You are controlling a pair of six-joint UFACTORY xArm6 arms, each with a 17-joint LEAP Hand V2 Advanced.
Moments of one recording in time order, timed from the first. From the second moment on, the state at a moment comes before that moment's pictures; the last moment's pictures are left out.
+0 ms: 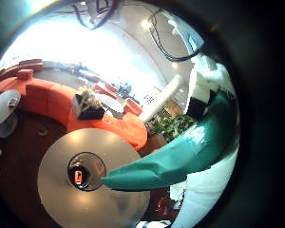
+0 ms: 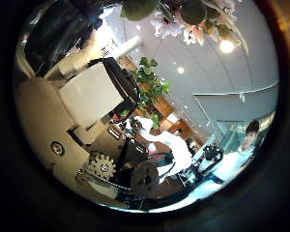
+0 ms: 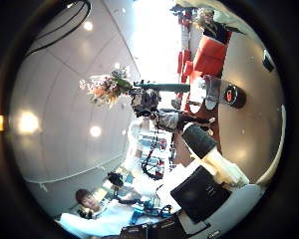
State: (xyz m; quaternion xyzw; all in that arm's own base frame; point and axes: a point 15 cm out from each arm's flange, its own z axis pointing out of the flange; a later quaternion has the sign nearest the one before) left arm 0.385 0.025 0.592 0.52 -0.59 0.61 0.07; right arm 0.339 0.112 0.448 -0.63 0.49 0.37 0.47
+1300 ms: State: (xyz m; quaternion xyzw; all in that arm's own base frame) left arm 0.442 0.025 0.469 0.58 -0.58 0.56 0.10; right arm 0.333 0.117 0.442 -0.64 0.49 0.37 0.47
